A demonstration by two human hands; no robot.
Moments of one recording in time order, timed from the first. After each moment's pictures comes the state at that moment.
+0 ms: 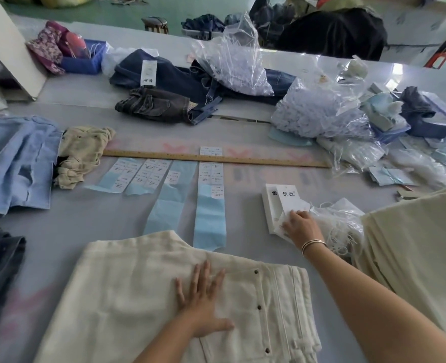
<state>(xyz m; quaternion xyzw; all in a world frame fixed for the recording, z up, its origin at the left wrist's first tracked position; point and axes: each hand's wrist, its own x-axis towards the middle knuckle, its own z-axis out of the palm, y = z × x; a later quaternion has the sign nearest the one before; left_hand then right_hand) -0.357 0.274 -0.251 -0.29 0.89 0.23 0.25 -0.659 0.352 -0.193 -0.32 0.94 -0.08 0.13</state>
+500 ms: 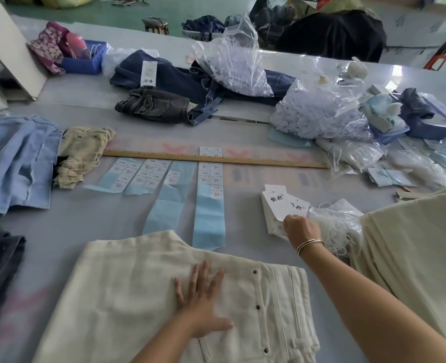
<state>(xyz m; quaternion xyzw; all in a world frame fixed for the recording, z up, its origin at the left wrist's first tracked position) -0.356 0.275 -0.249 -0.29 0.90 0.22 0.24 -0.642 0.346 -0.180 -0.37 0.93 0.06 0.02</state>
